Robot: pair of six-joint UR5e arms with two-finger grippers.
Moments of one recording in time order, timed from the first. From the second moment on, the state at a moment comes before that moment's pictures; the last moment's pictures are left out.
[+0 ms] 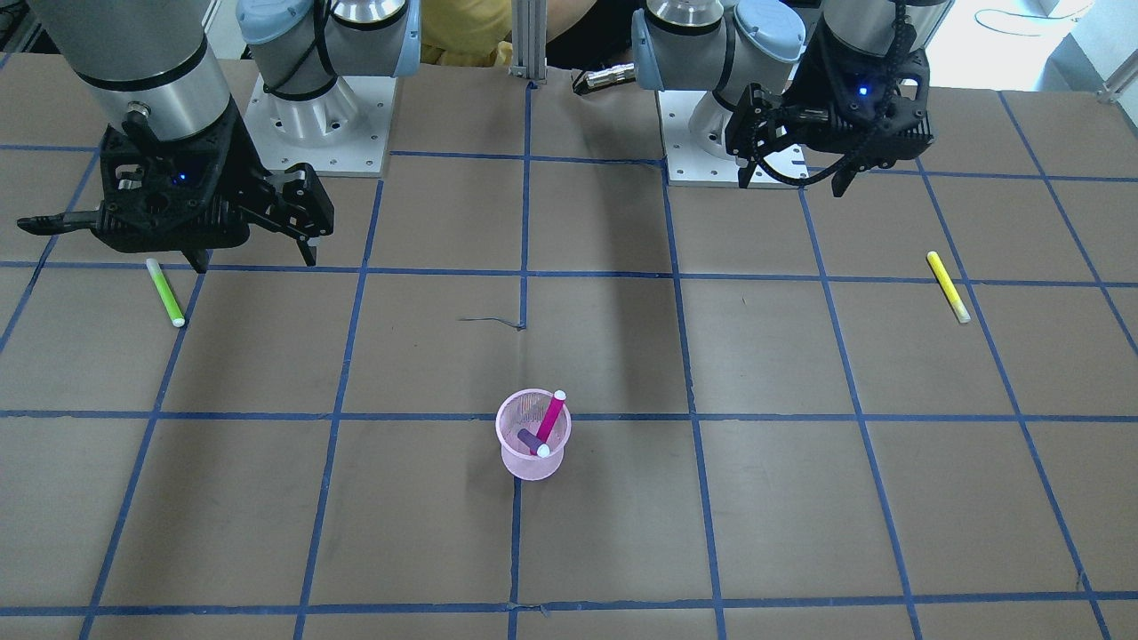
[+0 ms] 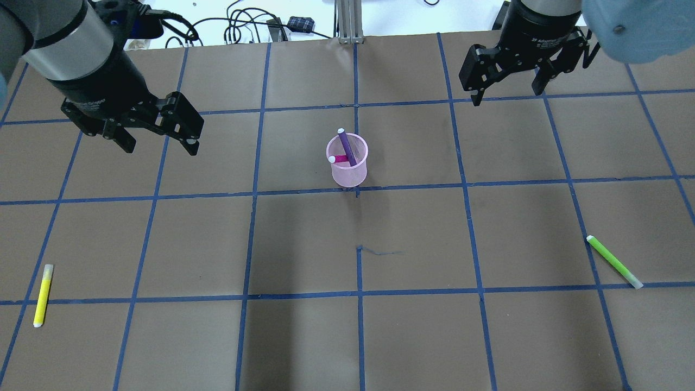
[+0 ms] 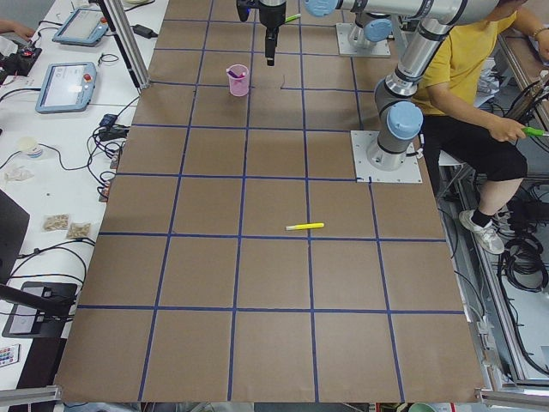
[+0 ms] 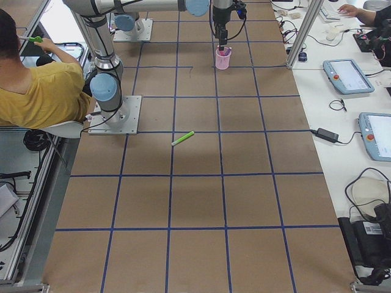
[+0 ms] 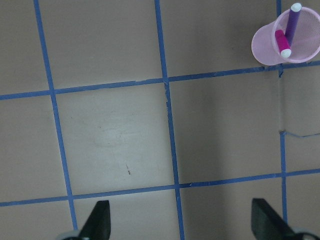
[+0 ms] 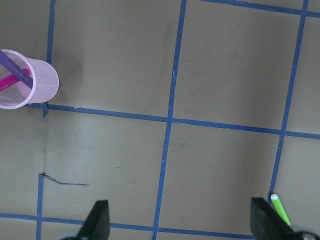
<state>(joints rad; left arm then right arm) -1.54 -1.48 -1.58 -1.66 1.60 0.13 1.60 -1.48 1.46 -1.58 -1.60 -0.10</state>
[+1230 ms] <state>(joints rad) -1.54 -1.66 -1.46 -1.55 1.55 0.11 1.60 -1.47 1.46 -1.58 -1.60 -0.10</state>
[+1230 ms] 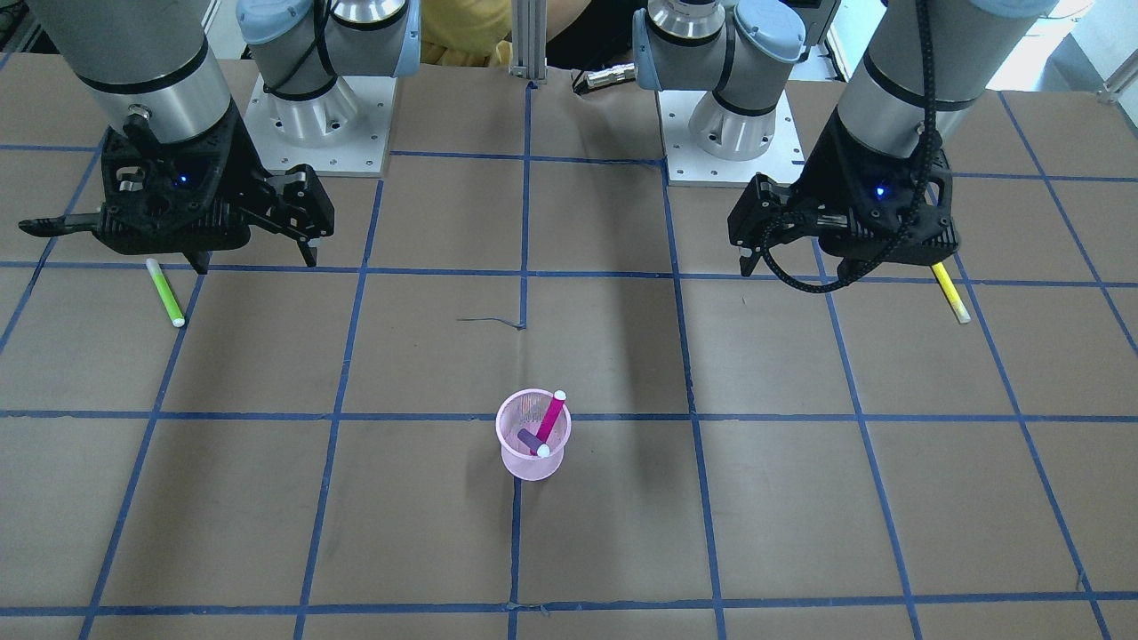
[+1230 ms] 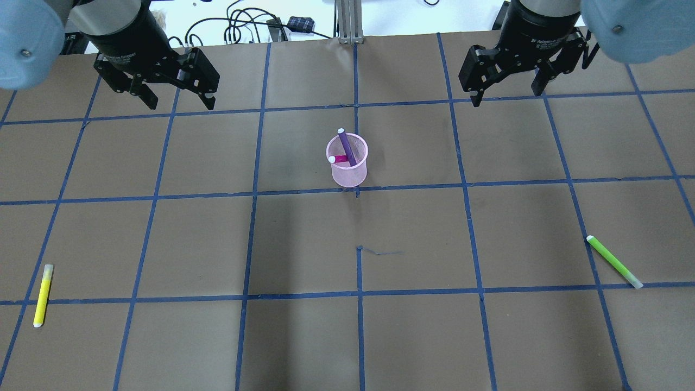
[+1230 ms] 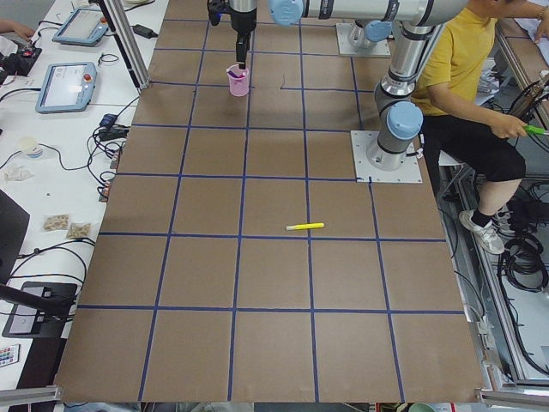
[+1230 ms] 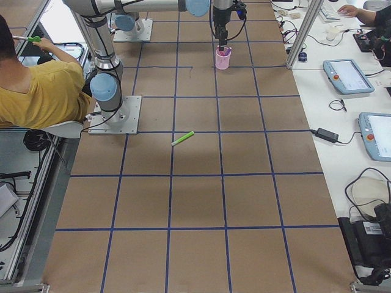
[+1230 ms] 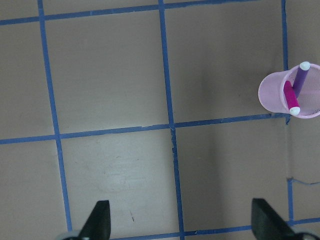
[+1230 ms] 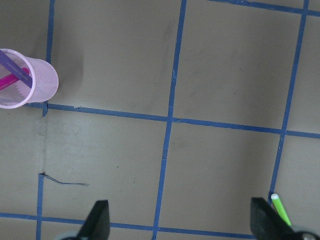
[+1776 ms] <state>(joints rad) -1.54 -1.66 -1.45 -1.57 1.55 0.10 1.63 -1.46 1.48 -1.62 -1.51 -0.06</state>
